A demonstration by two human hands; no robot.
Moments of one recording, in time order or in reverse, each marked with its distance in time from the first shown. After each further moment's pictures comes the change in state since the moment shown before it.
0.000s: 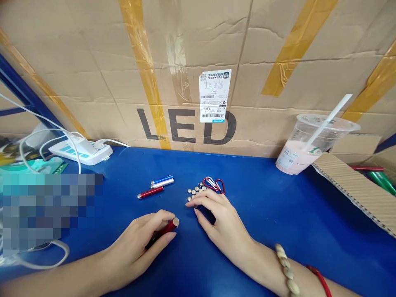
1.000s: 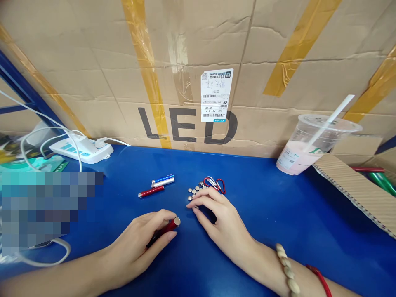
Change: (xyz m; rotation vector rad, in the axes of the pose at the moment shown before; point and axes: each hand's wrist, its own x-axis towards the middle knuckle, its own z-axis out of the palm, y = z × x) left_hand -0.001 0.001 -0.001 0.030 -0.014 0.017; right_hand 0.001 -0.002 0.000 0.061 0.019 -0.003
